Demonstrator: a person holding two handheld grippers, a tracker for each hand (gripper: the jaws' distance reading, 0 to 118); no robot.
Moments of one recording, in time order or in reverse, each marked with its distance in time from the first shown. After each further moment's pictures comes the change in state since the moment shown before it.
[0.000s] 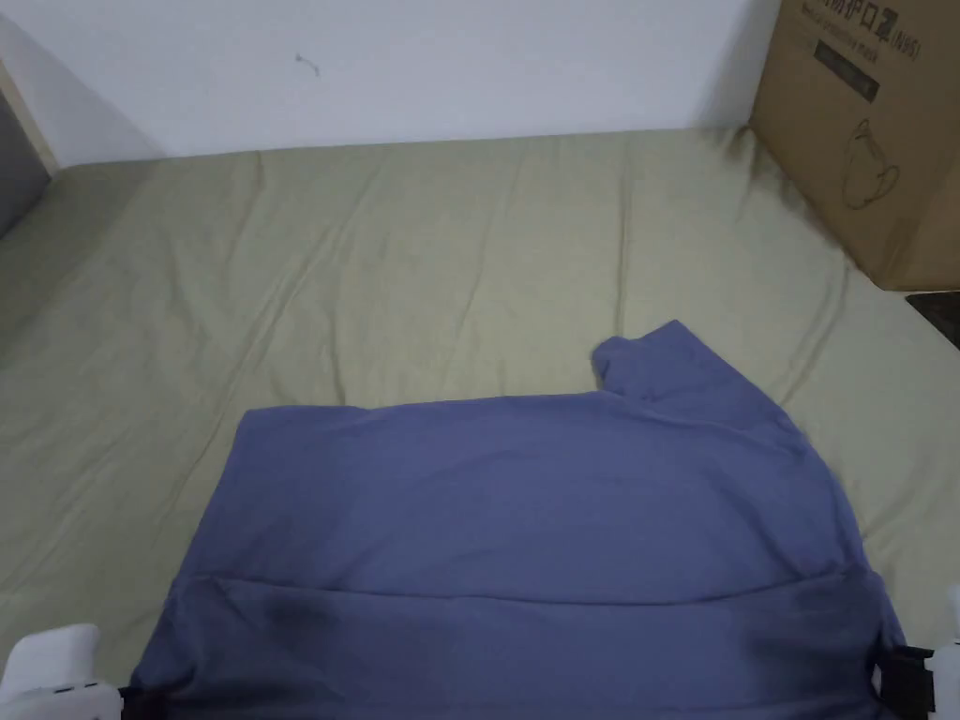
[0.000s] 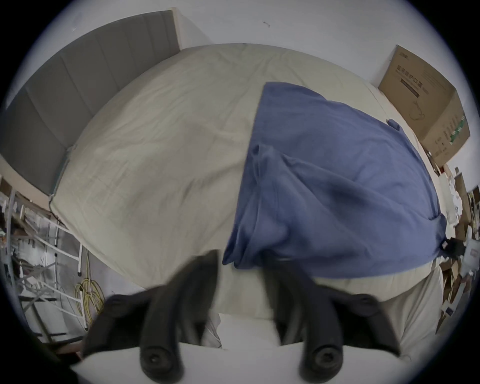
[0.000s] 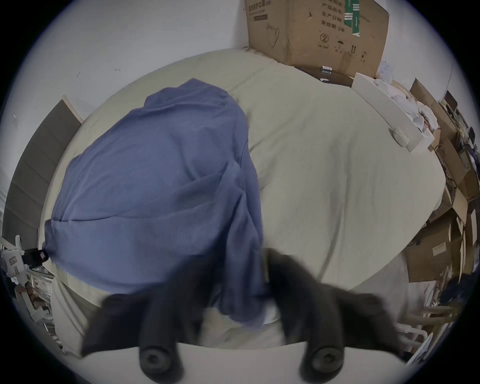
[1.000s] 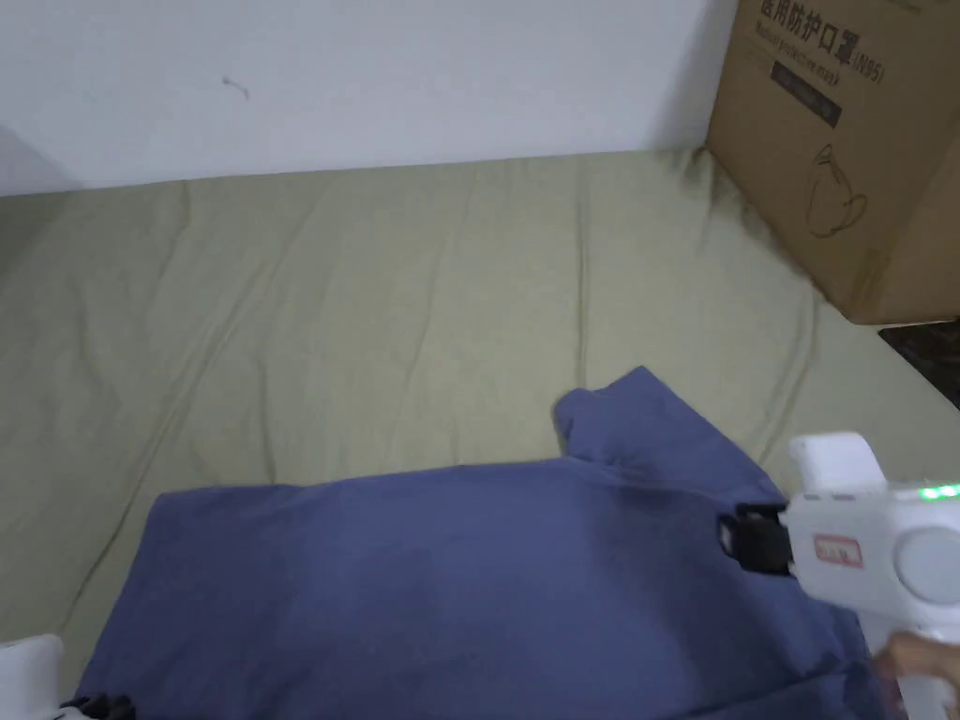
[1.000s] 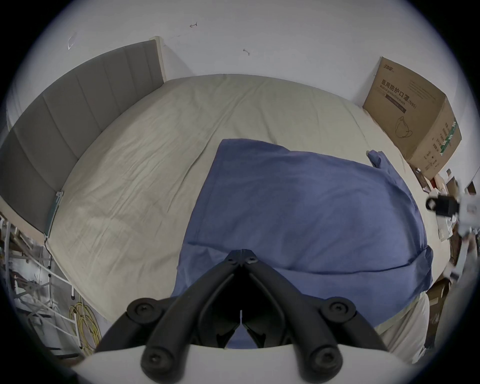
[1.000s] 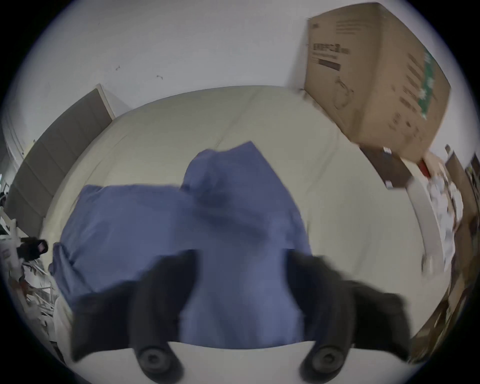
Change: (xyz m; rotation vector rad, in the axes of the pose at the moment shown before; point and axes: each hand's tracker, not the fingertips) left arm 0.080 0.084 0.008 0.153 -0.036 -0.034; right arm -0.075 0.186 -0.045 0.150 0.108 0.270
